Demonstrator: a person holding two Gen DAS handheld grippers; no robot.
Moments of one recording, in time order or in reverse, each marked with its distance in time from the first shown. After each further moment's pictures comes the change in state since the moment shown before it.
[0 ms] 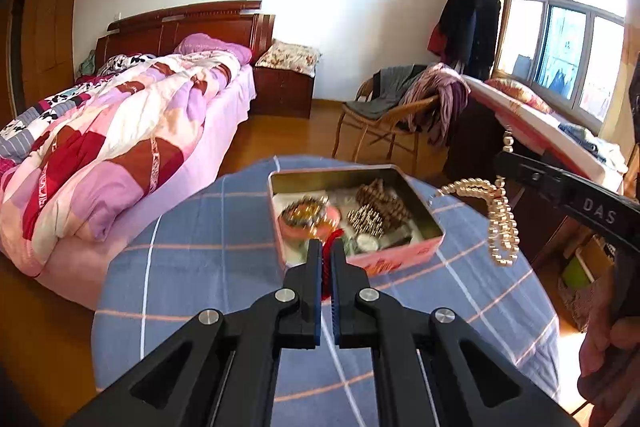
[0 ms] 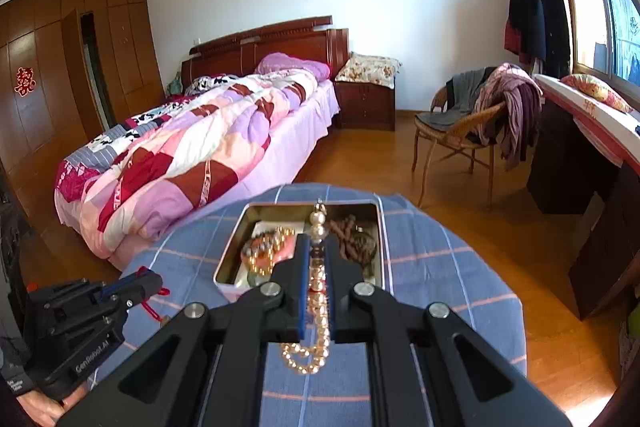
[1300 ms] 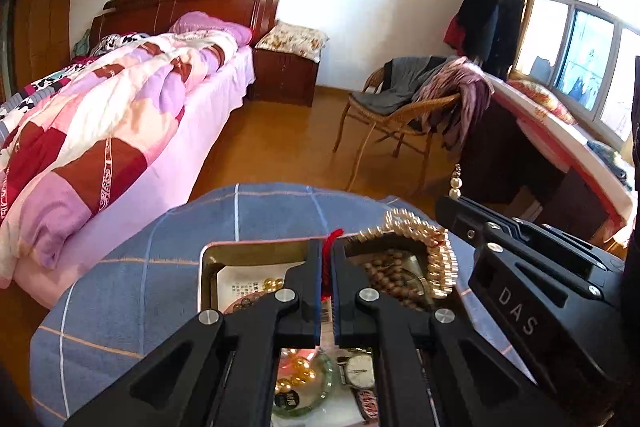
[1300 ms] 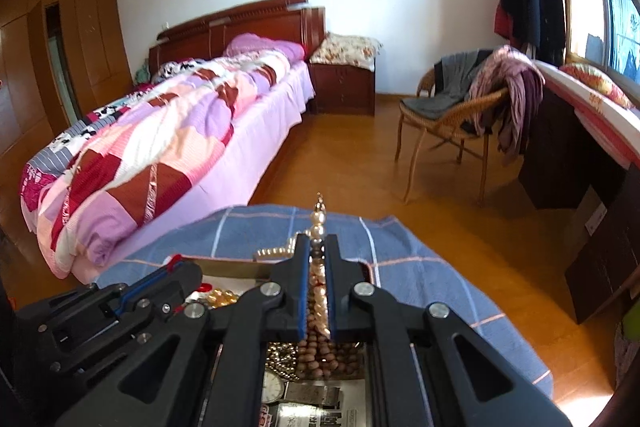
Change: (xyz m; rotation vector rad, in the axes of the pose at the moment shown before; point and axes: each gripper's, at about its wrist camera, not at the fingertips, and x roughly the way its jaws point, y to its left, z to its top) left arm 0.138 -0.023 0.051 -0.054 0.072 0.027; right arm 0.138 -0.030 0.027 0.035 0.104 -0.095
